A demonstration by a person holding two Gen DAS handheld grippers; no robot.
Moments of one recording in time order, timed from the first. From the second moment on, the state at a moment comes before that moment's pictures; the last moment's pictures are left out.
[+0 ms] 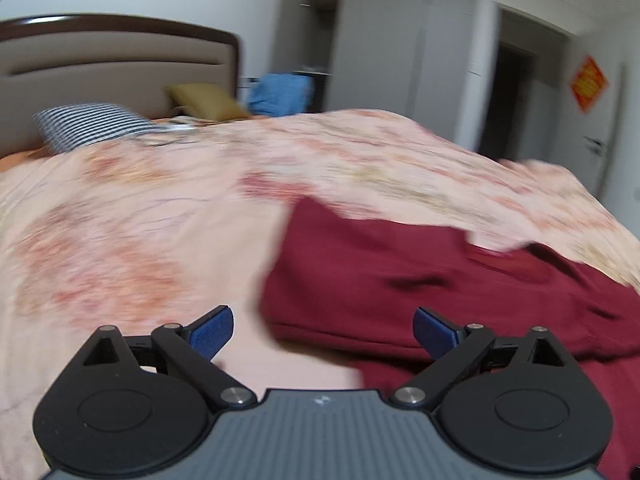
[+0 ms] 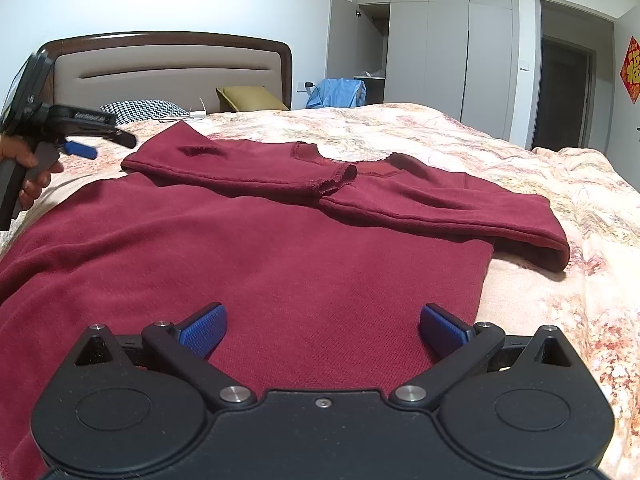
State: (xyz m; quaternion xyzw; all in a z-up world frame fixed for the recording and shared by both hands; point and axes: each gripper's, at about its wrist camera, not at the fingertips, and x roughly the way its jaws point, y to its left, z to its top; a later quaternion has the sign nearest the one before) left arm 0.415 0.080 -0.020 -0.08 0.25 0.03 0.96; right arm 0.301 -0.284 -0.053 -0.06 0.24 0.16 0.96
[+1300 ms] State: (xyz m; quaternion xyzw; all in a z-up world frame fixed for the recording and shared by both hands) left arm 0.441 0.099 -0.052 0.02 0.20 -0.06 0.98; right arm 0.609 0.001 0.019 -0.04 0.31 0.33 0.89
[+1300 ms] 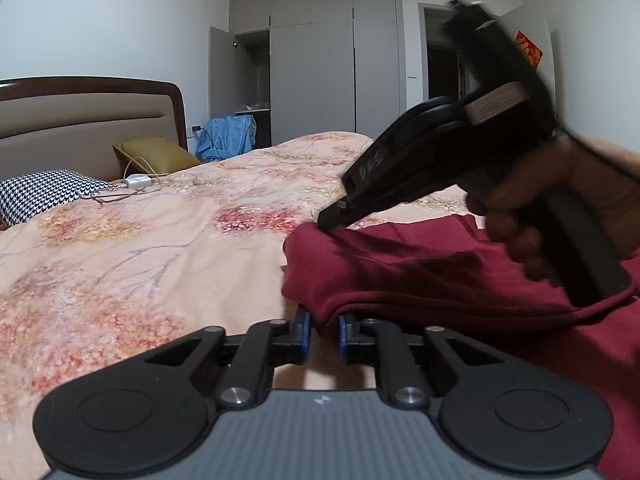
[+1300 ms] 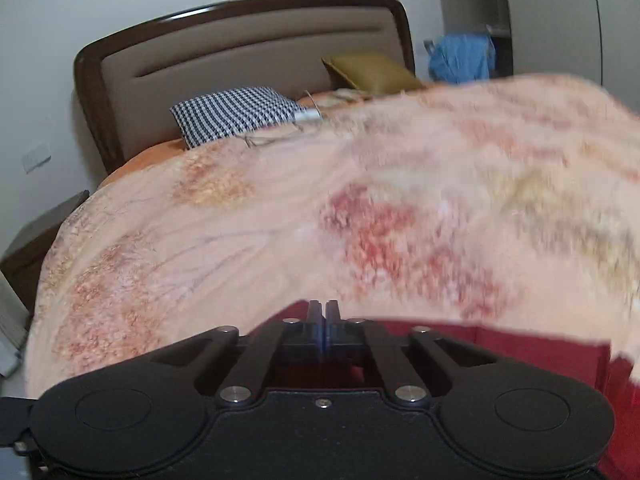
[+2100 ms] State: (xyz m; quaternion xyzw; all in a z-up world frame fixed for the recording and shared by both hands) left arm 0.402 0.136 -0.040 -0.08 0.27 -0.06 0.96; right arm 0.506 -0.129 0.016 -0.11 0.24 0.24 0.93
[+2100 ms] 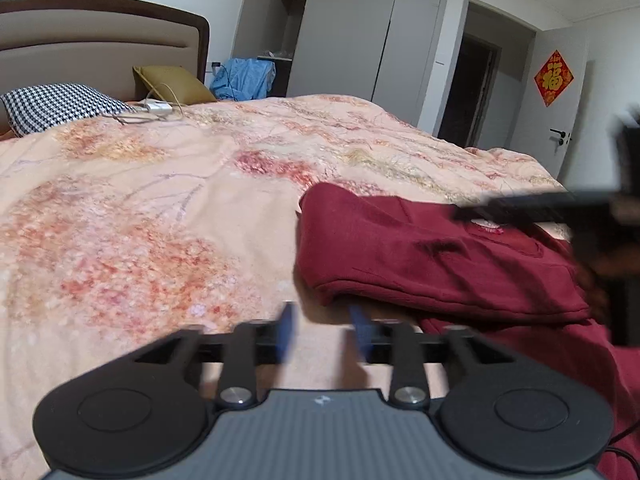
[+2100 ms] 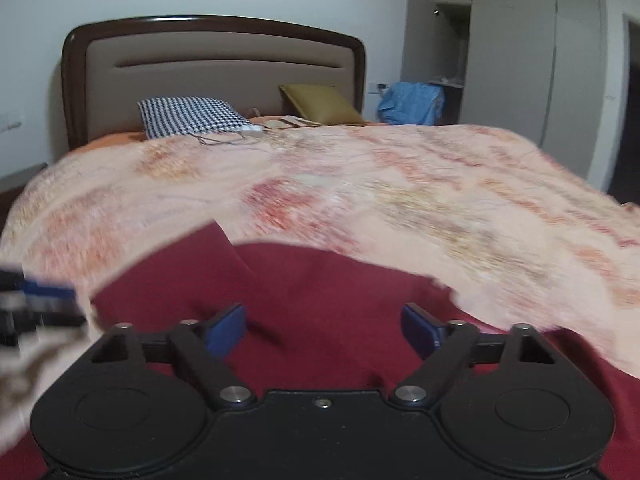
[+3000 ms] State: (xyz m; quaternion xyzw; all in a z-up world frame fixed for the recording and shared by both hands) left arm 0.522 0.140 -0.065 -0.16 0.27 0.10 0.94; right arm 0.457 -0.241 -0.053 -0.07 0.24 0.07 0.97
